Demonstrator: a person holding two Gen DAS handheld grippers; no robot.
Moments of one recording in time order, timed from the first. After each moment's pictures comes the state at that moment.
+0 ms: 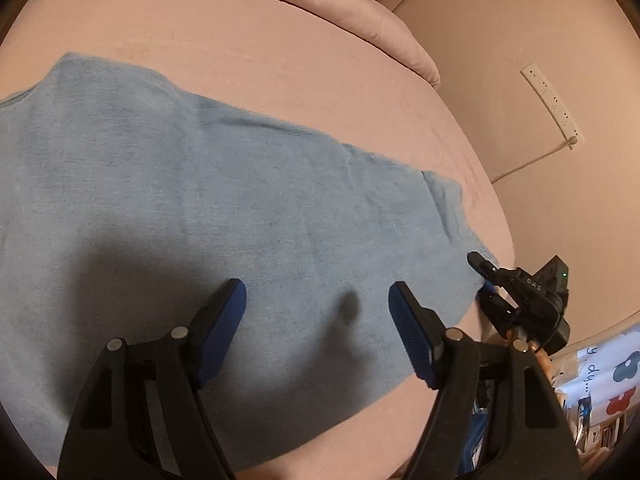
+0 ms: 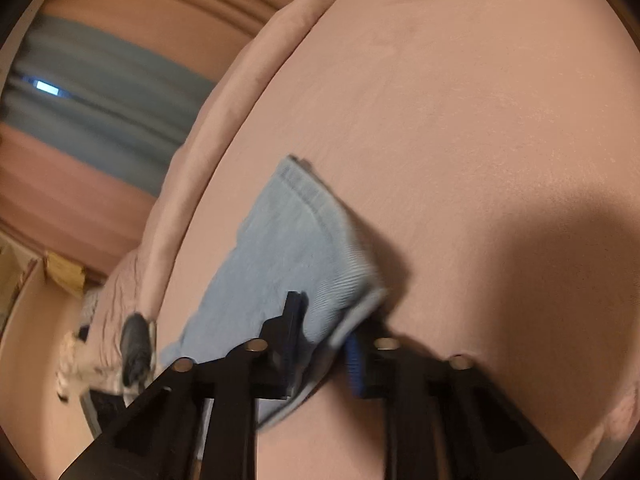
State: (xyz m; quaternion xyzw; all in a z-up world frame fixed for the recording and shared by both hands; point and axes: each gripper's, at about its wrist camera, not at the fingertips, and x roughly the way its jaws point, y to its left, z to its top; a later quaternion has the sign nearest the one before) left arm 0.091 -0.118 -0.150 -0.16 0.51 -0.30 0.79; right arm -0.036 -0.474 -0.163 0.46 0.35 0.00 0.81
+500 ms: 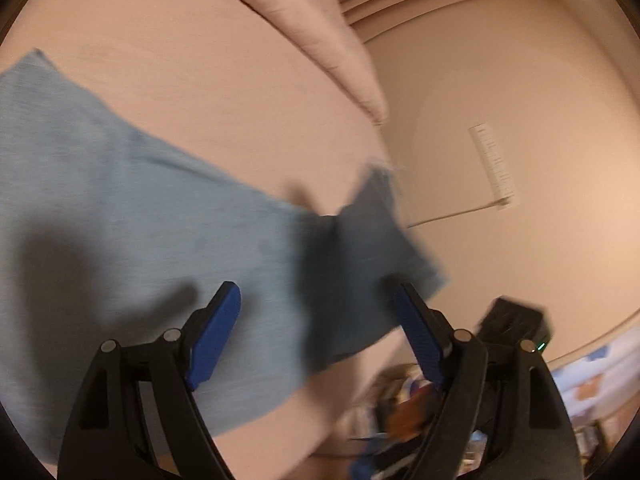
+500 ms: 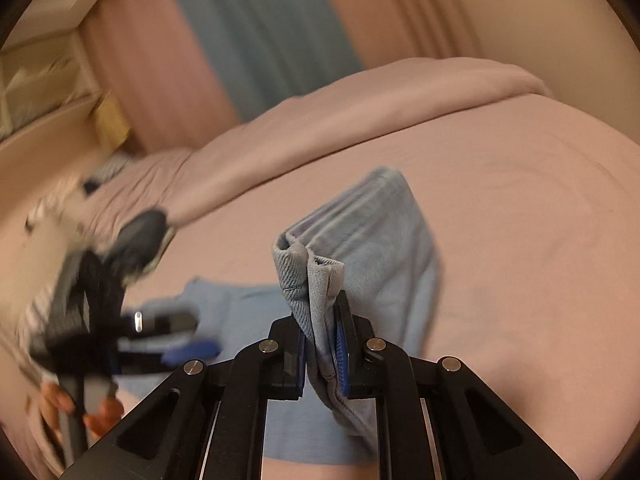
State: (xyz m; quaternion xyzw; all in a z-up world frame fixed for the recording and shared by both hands) left arm 0.108 -0.113 -0.112 -0.33 0.48 -0.37 0.72; right arm -0.002 -0.326 -0.065 0.17 0.32 0.13 0.92
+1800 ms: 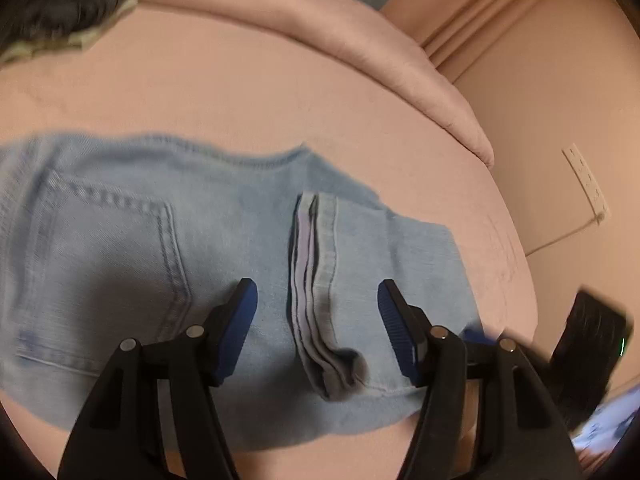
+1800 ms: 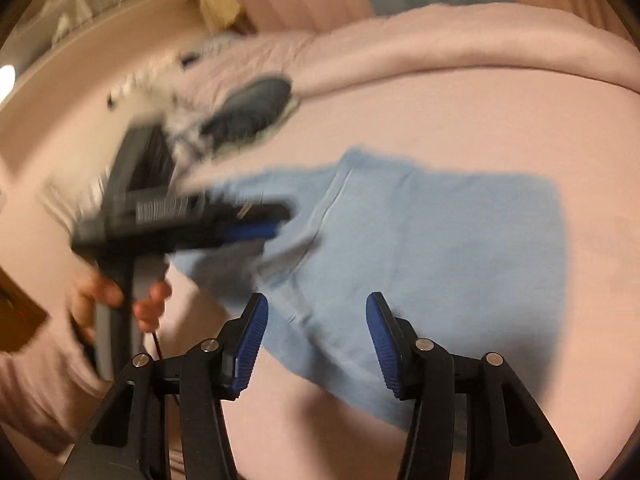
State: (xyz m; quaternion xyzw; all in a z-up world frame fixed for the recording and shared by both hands) left arm 0.075 0.042 -0.106 -0.20 0.45 -0.19 0.85; right arm 0.022 -0.228 -0.090 0.11 0.41 0.35 0.84
